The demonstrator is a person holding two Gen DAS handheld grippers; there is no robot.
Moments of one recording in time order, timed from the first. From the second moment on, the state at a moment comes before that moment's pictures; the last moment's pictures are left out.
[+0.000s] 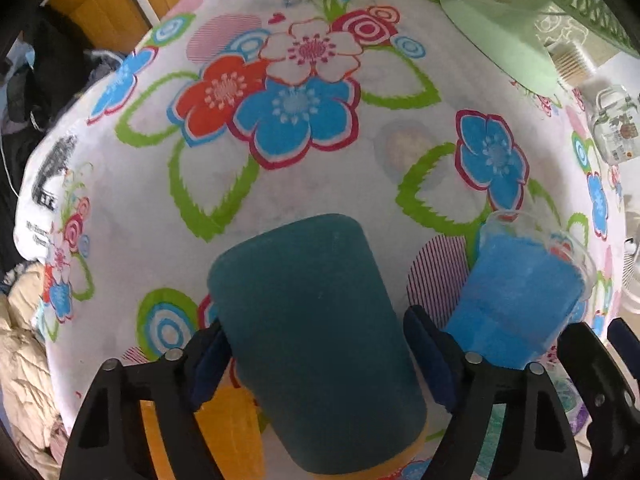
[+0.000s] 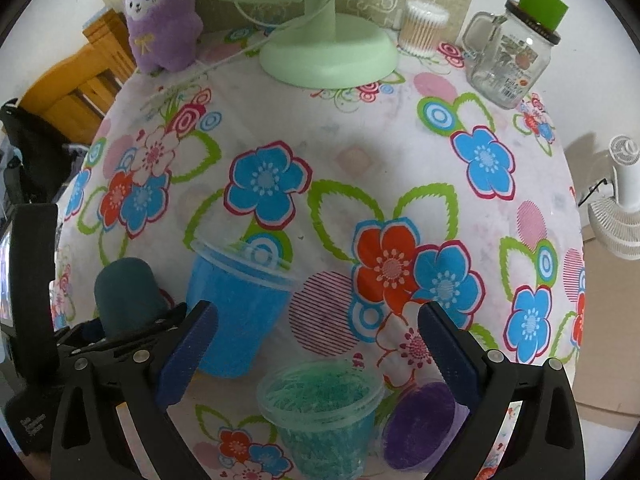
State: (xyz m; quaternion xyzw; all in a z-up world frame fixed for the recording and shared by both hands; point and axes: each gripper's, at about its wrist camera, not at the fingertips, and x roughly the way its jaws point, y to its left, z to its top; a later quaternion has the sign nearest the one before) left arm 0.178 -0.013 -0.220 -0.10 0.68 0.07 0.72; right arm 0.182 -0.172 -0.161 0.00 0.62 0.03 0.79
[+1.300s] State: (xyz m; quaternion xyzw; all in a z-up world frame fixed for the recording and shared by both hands) left arm 0.057 -0.083 -0.174 -0.01 0.64 -0.02 0.77; right arm 0.082 -0.210 -0.137 0.00 0.61 0.05 0.79
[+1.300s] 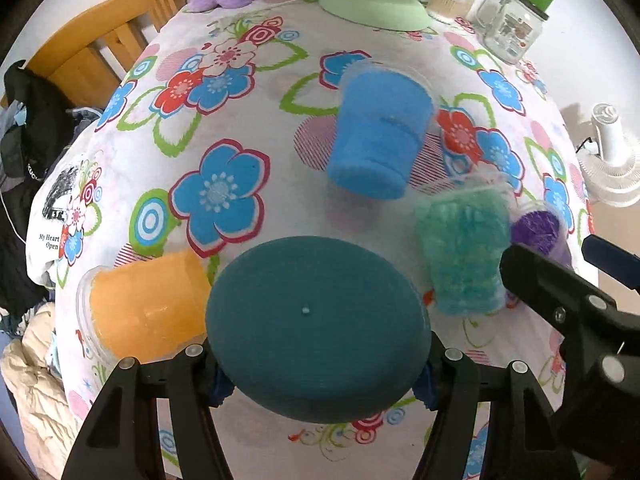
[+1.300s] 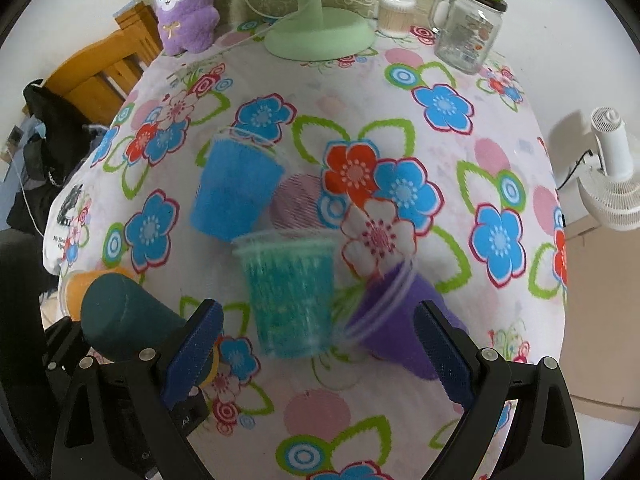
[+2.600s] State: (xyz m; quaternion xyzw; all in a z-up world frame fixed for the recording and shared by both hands) left arm 0.048 -0.097 -0.174 0.00 0.65 -0.06 0.76; right arm 0.048 -0.225 -0.135 0.02 0.61 0.04 0.79
